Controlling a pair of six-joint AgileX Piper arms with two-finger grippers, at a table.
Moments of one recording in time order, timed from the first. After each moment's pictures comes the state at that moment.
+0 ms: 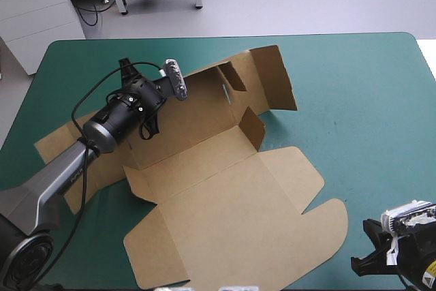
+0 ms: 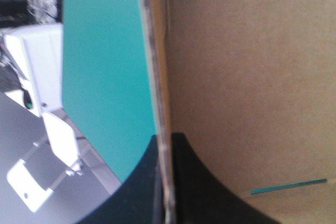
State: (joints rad) left arm -0.58 1.63 -1.48 0.67 1.07 0.36; right arm 0.42 0.29 -0.63 -0.02 1.06 0.10
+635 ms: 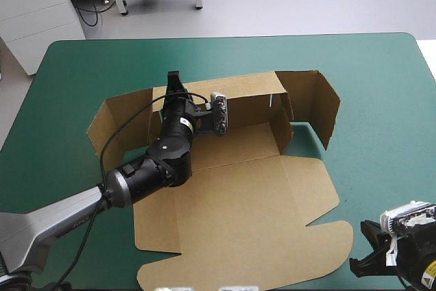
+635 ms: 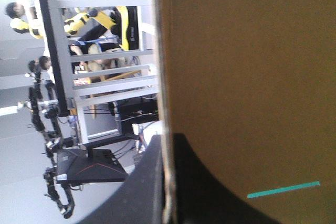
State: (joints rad) left arm -0.90 1.53 -1.16 1.30 0.84 -0.13; right arm 0.42 0.29 -0.63 0.00 1.06 0.10
